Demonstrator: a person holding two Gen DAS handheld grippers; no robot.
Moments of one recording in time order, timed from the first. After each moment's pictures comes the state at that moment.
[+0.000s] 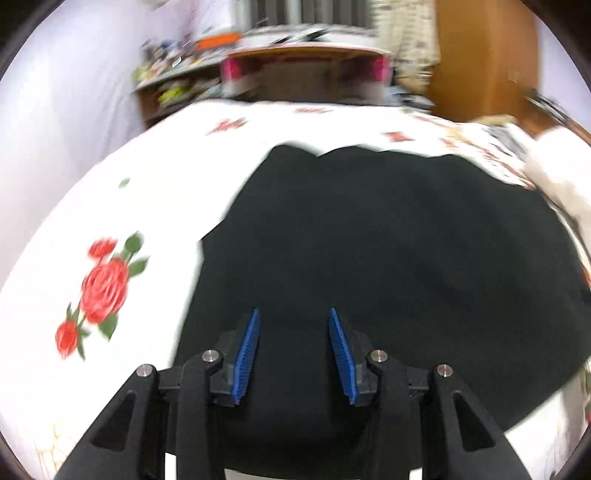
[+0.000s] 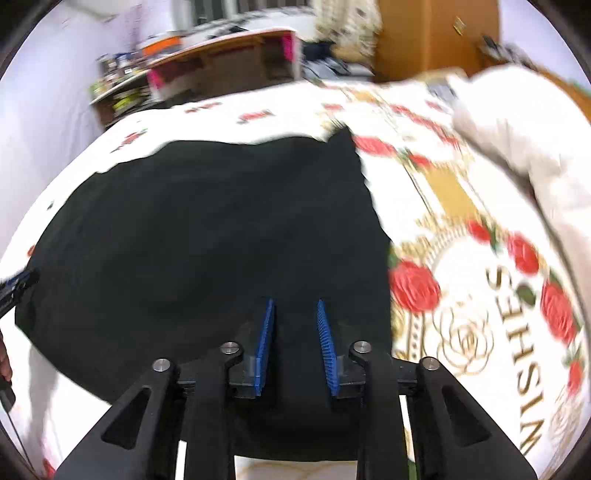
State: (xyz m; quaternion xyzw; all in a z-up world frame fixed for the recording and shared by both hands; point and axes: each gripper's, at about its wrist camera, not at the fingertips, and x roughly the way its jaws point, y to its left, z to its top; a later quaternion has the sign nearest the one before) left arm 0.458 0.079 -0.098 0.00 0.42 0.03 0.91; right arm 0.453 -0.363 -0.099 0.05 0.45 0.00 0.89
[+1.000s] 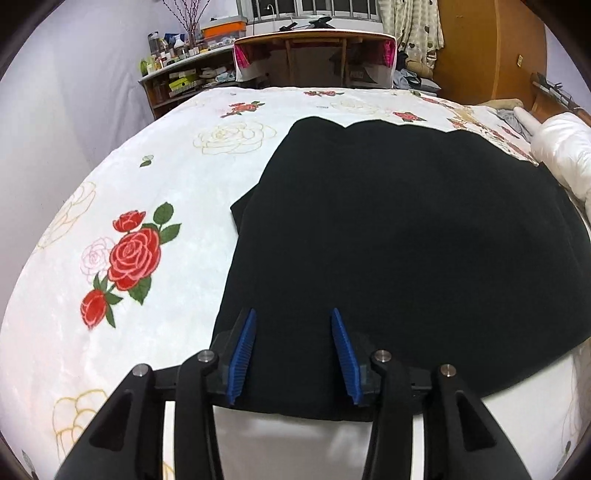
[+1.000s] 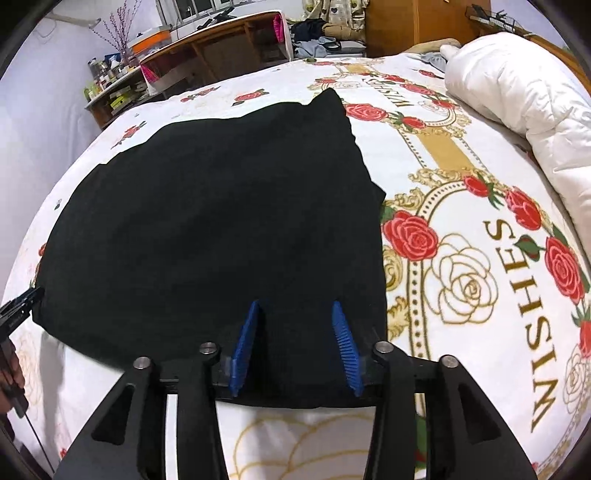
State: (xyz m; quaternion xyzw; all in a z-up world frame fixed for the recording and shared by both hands) left arm 0.418 0.087 -0.096 0.03 0.44 0.04 0.90; right arm 0.423 -0.365 -0.097 0.07 0.48 0.01 0.88
